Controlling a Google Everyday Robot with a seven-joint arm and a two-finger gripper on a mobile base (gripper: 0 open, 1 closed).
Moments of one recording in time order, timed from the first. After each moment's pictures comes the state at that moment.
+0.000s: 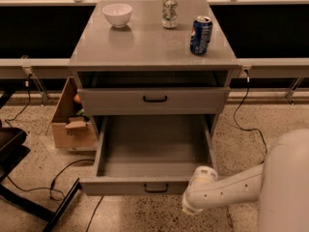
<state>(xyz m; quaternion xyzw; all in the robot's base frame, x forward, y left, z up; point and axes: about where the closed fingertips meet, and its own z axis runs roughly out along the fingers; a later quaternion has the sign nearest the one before) 0.443 -0.139 0.322 -0.54 0.84 0.01 0.07</state>
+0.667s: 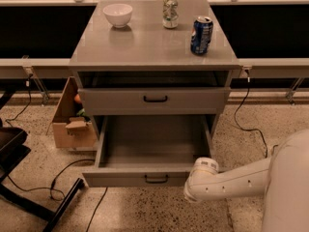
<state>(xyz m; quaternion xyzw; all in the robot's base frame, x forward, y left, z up) 0.489 -0.154 0.355 -0.55 0.83 -0.04 0.10</state>
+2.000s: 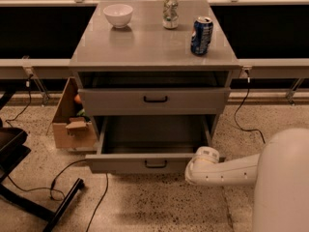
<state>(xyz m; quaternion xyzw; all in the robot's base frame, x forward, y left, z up) 0.575 -0.163 0.353 -0.55 0.82 -0.08 0.16</state>
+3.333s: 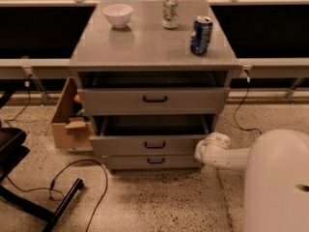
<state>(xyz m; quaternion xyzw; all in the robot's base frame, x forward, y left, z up) 0.686 -0.222 0.370 -0.55 0.79 -0.14 0.24</state>
